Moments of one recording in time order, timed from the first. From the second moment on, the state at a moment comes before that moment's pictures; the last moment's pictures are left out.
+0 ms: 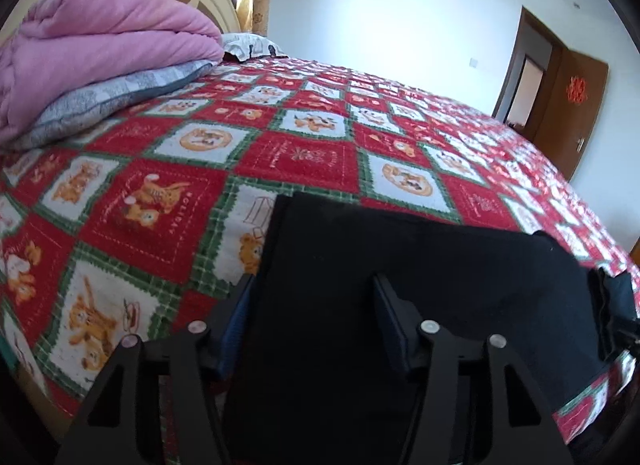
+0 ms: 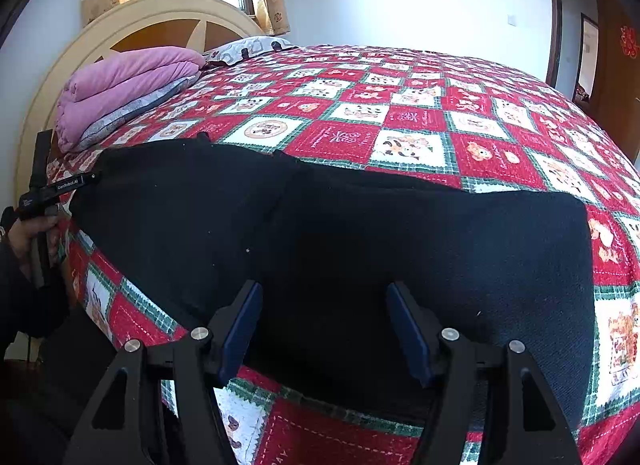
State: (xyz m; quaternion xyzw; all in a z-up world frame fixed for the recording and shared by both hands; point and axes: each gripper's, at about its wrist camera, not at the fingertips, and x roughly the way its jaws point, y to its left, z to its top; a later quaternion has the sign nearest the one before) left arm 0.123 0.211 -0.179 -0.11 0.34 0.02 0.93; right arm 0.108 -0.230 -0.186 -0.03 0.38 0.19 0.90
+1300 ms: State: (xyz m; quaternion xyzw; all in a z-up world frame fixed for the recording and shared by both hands) left arm 0.093 0.099 -0.061 -0.21 0.30 -0.16 0.92; right arm 0.103 -0.296 -0.133 0.05 0.38 0.14 0.91
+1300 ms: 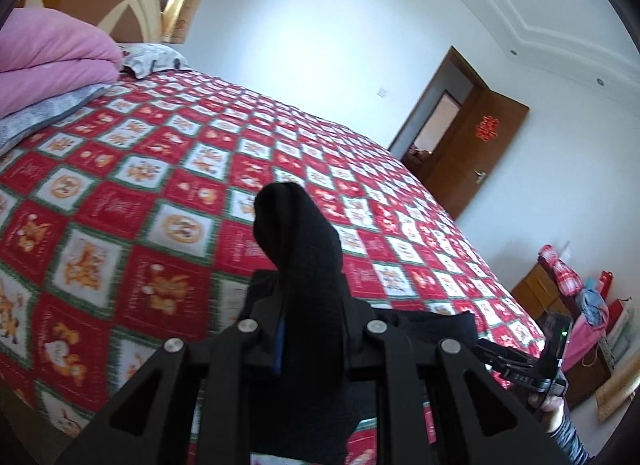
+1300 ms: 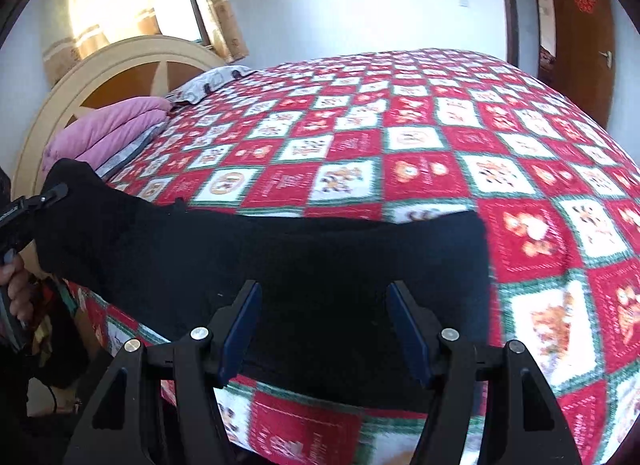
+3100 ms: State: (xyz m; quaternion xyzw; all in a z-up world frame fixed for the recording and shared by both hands) left arm 0.126 -0.187 -0.099 -0.06 0.36 -0.33 0.87; right arm 0.099 -0.430 -0.134 0.21 0.32 0.00 0.92
